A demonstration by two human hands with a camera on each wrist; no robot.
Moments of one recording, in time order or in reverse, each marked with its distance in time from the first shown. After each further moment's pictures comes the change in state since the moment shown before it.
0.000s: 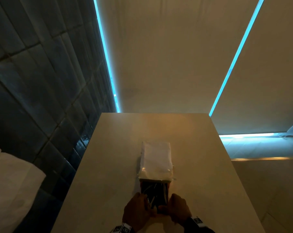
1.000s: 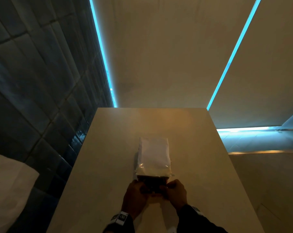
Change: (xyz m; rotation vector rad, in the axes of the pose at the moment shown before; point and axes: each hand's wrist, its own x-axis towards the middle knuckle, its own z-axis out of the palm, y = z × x) left_hand 0.027 -0.003 0.002 -0.194 0.202 0.078; right_hand 0.021 -0.006 0.005 0.345 0.336 -0.001
